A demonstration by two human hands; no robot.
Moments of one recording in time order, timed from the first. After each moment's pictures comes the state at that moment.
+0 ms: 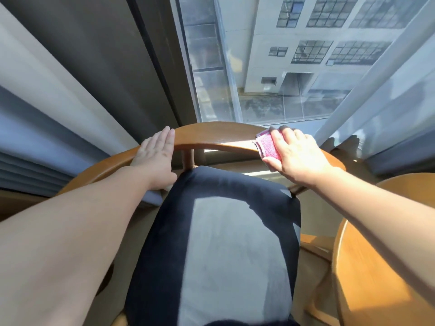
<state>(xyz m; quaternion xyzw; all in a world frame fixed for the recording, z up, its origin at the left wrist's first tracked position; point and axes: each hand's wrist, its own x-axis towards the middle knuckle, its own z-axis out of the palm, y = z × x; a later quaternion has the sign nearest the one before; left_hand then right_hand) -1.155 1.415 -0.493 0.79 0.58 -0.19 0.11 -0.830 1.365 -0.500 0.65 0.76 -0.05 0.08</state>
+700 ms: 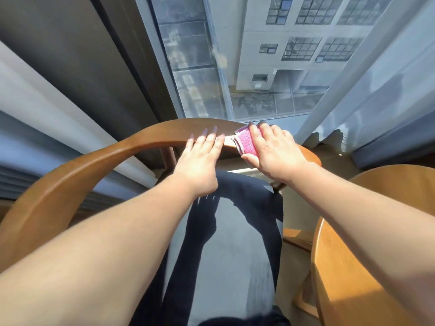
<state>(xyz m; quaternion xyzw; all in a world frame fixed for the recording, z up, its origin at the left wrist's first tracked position) -1.025 1.377 -0.503 0.87 0.48 -0.08 0.09 -0.822 1.359 -0.505 0.65 0.76 -0.03 0.07</state>
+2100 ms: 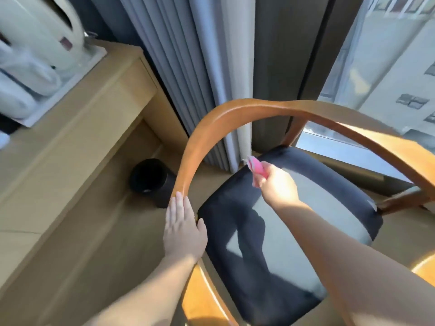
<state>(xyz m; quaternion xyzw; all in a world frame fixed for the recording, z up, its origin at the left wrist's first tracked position) -1.231 1.039 -0.489 0.43 0.89 0.00 0.13 -1.076 1.207 -0.489 0.59 0.70 -0.38 -0.11</state>
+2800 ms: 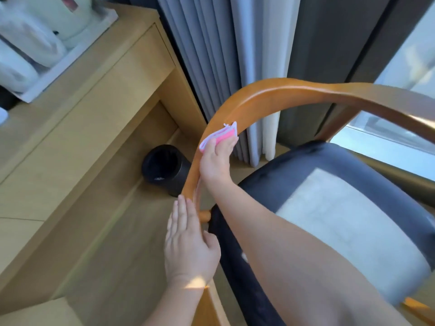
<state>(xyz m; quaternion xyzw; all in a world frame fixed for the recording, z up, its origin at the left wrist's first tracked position) -1.232 1.034 -0.499 0.38 0.91 0.07 0.14 -1.265 1.192 -0.515 0.48 0.49 -0.64 -0.35</state>
